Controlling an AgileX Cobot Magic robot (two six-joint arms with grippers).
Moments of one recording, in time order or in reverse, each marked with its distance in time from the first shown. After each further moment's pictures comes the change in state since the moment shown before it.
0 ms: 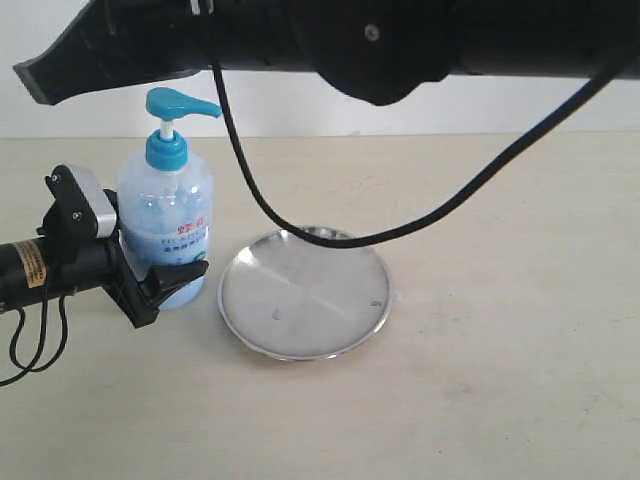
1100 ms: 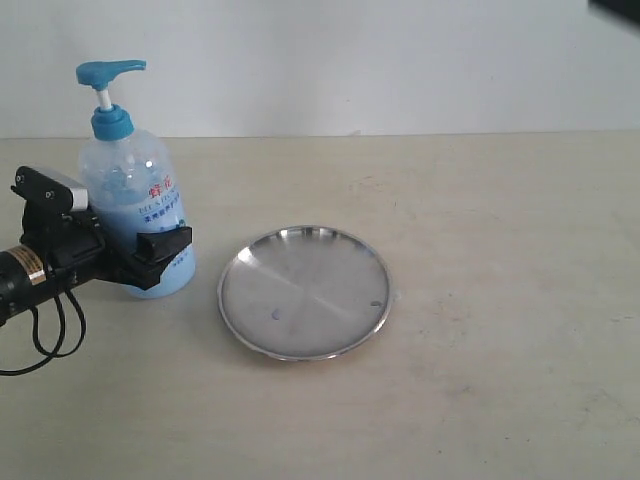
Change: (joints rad) left arm -0.002 0.069 0.008 -0.290 -0.105 -0.209; right arm -0.167 -1.051 0.667 0.002 0.250 0.002
